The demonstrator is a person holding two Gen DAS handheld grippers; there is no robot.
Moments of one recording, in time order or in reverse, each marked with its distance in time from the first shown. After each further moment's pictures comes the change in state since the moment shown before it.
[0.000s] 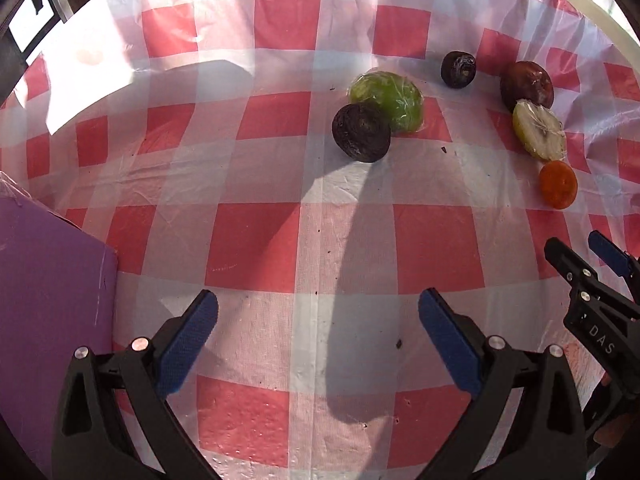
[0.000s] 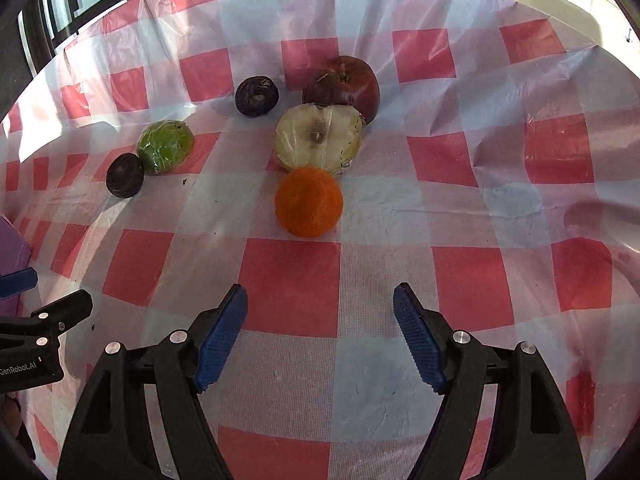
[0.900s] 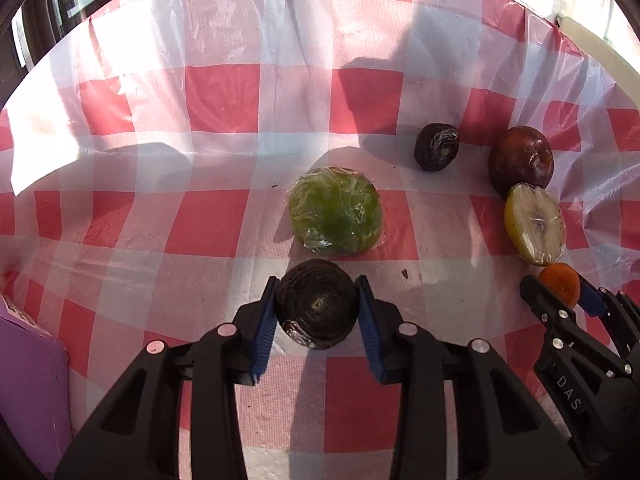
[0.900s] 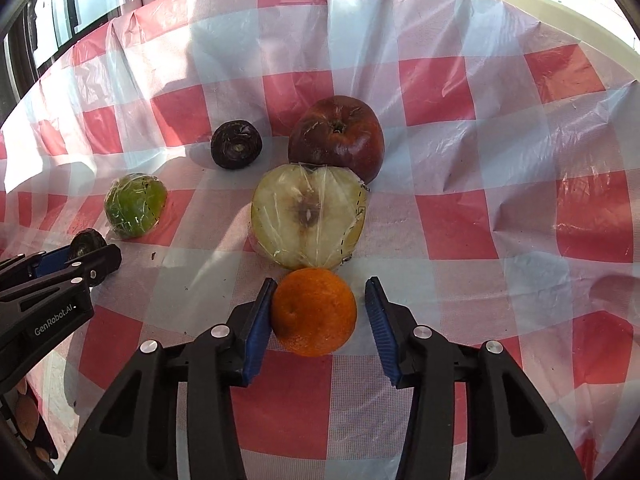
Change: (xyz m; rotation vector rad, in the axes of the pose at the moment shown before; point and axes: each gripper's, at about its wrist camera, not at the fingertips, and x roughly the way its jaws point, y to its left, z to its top) left arm 0.028 -0.037 0.073 -0.026 -0.179 -0.055; right arm 0.026 0.004 0.031 -0.007 -0.076 -0.001
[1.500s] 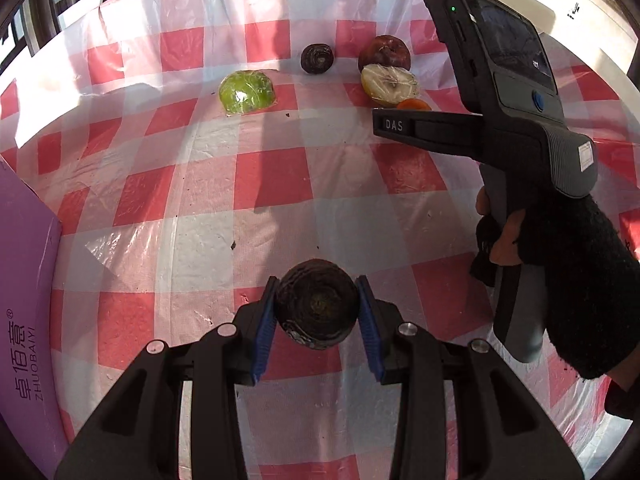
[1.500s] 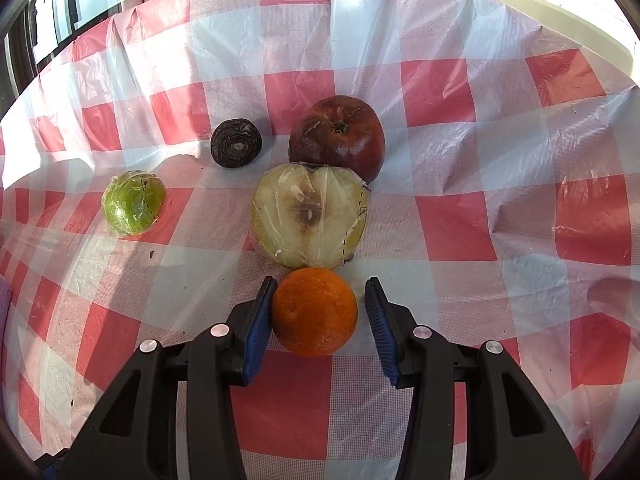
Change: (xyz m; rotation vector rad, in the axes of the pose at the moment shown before) left arm -0.103 -0.041 -0.136 0.147 0.076 -0.154; right arm -0.004 0.002 -0.005 -0.008 0.000 -0.007
